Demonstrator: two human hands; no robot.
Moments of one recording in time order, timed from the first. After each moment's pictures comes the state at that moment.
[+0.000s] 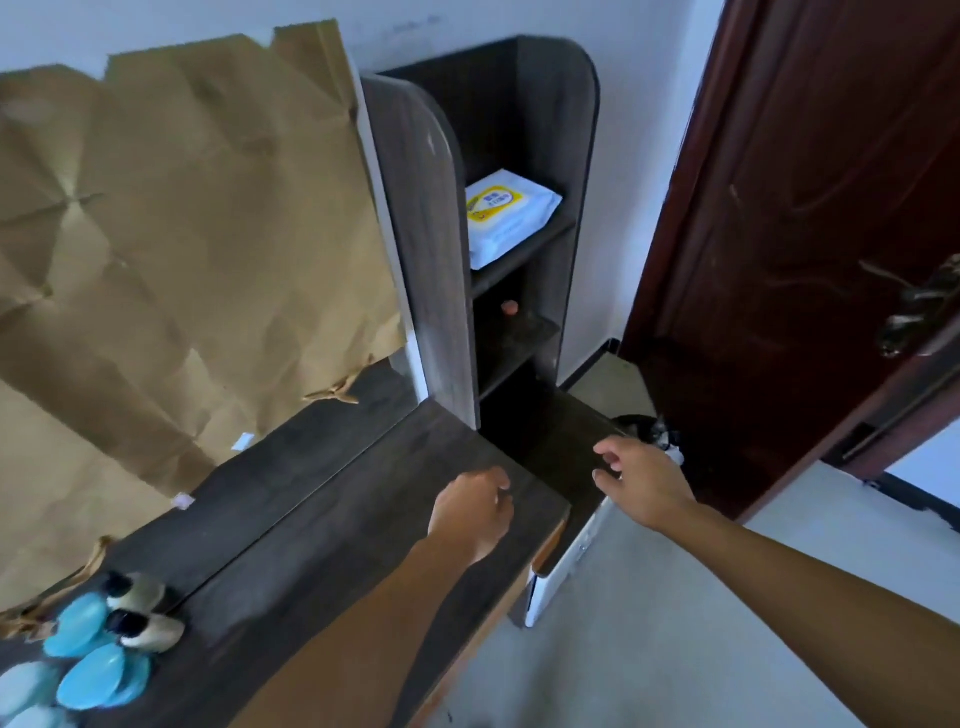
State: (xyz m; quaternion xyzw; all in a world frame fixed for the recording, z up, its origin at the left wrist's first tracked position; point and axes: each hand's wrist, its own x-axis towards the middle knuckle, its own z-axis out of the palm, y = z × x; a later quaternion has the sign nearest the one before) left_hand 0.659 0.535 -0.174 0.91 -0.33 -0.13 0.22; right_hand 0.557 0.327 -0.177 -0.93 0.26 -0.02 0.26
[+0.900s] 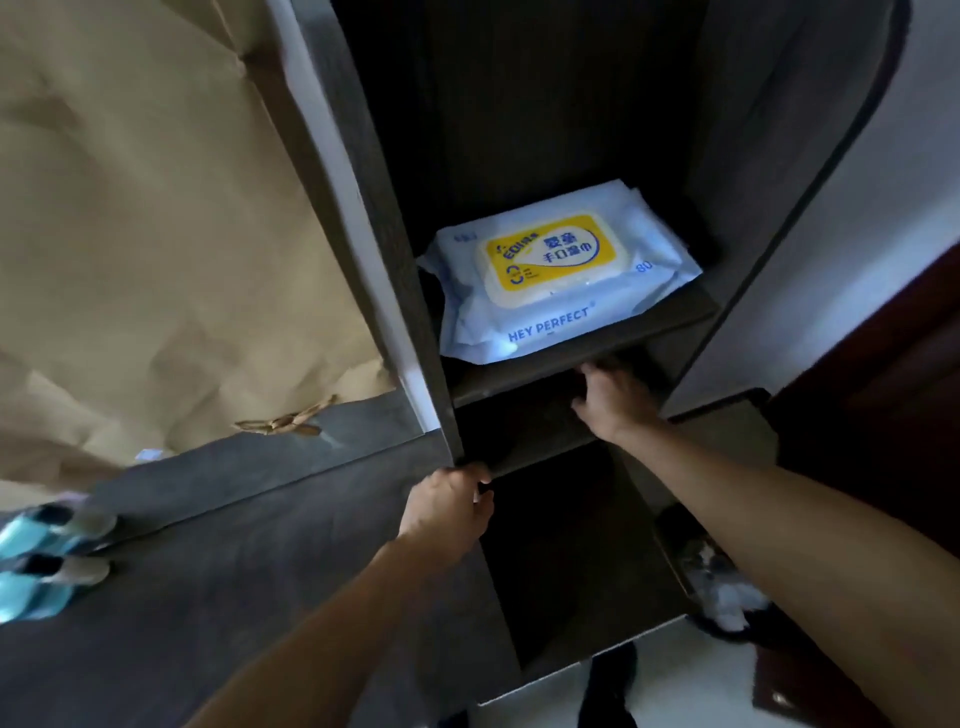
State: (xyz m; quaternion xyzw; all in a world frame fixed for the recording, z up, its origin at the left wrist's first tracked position) left_hand 0.811 0.392 -0.208 0.97 -0.10 -0.12 0.21; right_hand 0.905 0.159 -0.215 -0.99 0.04 0.07 0.13
